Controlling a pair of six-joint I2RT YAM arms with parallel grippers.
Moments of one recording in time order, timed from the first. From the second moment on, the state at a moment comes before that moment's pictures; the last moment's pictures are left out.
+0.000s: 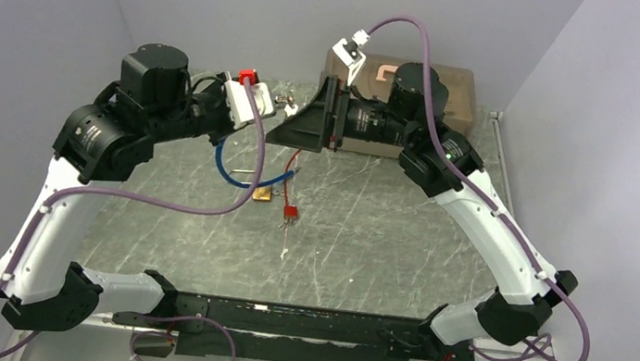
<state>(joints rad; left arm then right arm) -0.58 1.22 1.90 -1.02 0.27 0.68 0.77 1.46 1.80 -0.36 -0.71 0.88</state>
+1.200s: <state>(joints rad) -0.52 1.50 1.27 -0.93 0.66 0.53 0.62 1.14 1.44 -0.73 0.03 0.46</state>
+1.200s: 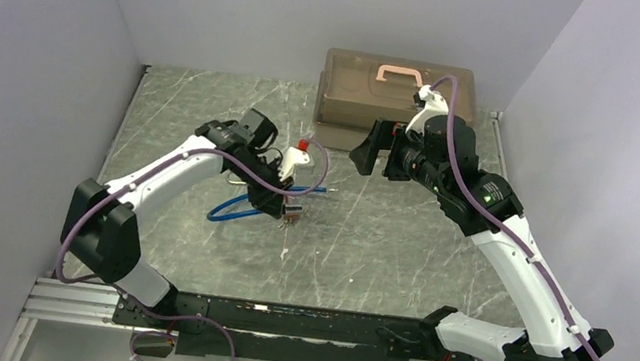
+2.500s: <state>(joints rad) -0.59 1.71 1.61 -0.95 0.91 0.33 0.49 1.03 1.15 -0.63 0.11 0.55</state>
